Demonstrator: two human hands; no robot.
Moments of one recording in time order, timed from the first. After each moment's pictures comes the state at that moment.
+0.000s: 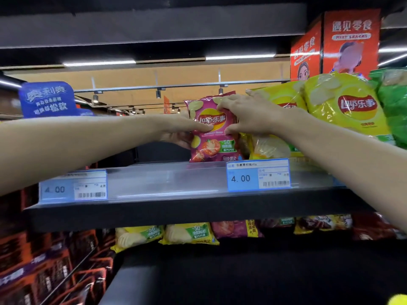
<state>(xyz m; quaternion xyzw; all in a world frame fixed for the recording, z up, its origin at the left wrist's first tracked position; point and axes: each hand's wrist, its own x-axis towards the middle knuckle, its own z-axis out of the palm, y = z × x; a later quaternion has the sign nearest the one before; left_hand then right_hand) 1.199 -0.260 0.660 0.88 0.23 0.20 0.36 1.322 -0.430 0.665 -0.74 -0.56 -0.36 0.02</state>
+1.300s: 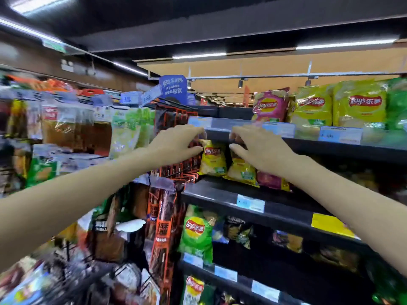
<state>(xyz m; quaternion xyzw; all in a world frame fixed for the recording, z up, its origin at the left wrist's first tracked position) 0.912 -0.477 0.530 0.89 0.30 0.30 -0.16 1.122 -0.591 0.542 -0.59 -0.72 -0.30 0.20</state>
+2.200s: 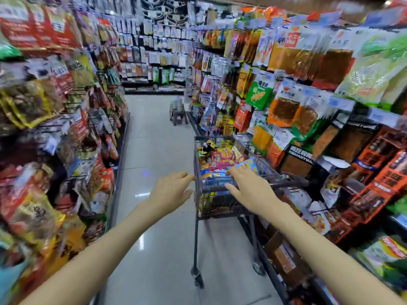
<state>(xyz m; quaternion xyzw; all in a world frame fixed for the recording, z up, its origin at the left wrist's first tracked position) 0.419 -0.794 0.219 0.64 0.75 0.13 -0.06 0.633 -0.681 0.258 -0.31 -0.94 0.00 0.15</state>
